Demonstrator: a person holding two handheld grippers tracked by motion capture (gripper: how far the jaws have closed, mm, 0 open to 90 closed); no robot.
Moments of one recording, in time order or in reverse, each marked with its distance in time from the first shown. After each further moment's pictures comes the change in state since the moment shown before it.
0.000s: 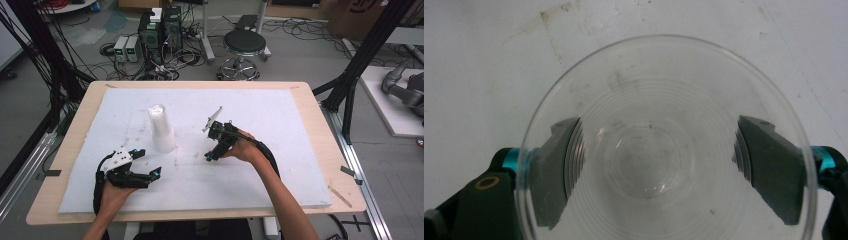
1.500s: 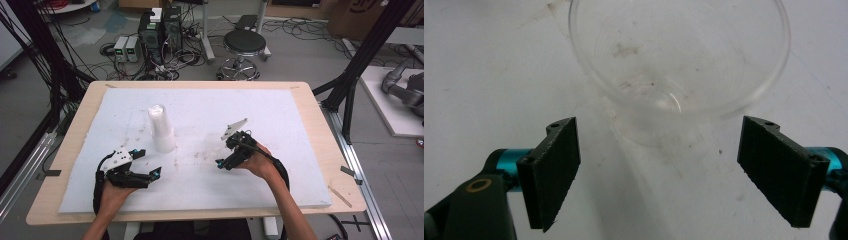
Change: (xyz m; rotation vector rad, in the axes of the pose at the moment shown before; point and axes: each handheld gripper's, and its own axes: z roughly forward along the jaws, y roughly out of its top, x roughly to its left) left arm 0.001 0.000 0.000 0.002 -0.008 -0.005; right arm 0.020 -0.057 -0.024 -0.157 -0.071 0.096
